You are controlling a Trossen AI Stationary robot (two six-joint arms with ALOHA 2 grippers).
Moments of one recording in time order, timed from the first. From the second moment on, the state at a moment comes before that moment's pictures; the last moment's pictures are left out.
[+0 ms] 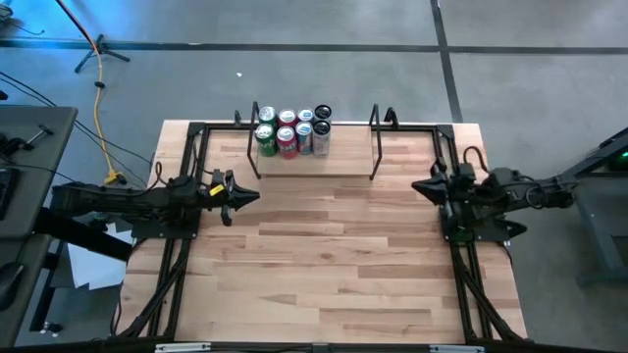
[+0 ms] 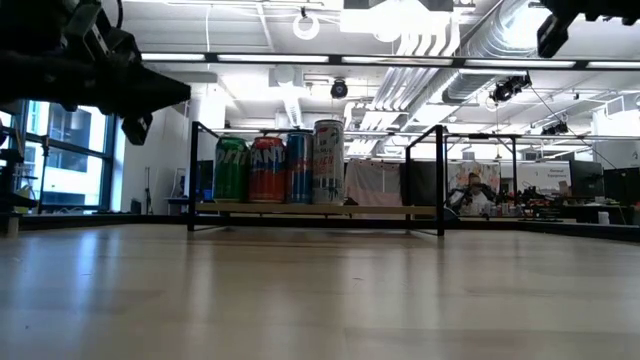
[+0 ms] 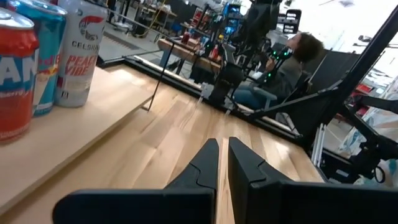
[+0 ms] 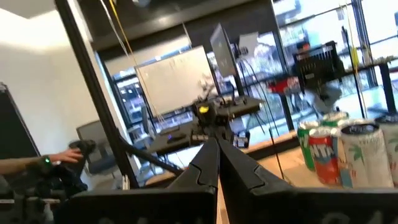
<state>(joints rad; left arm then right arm) 0.08 0.45 0.01 0.43 -0.05 -0.41 0.19 0.19 0.36 0.05 0.25 0.27</state>
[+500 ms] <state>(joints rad) 0.08 0.15 0.01 0.16 -0.05 -0.41 0.19 0.09 0.34 0.00 0.23 0.18</state>
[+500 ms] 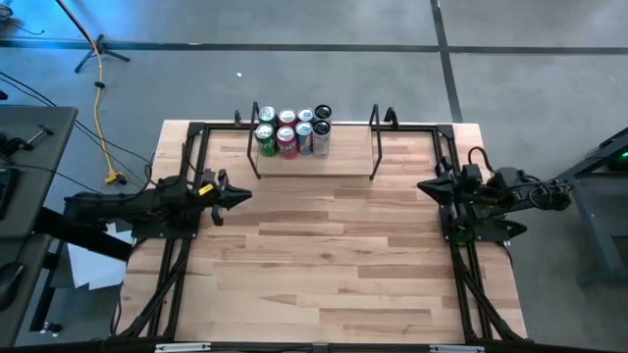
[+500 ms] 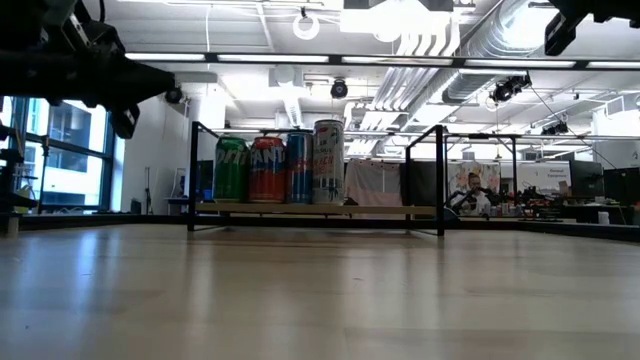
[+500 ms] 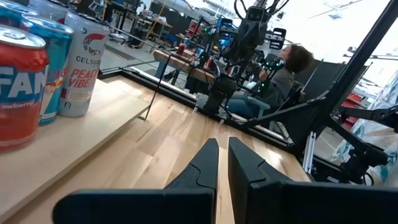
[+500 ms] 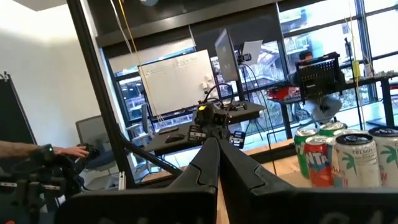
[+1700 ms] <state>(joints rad) 0.08 0.01 0.01 0.01 -0.03 -0.41 0.19 0.09 0.02 0.38 0.23 0.28</state>
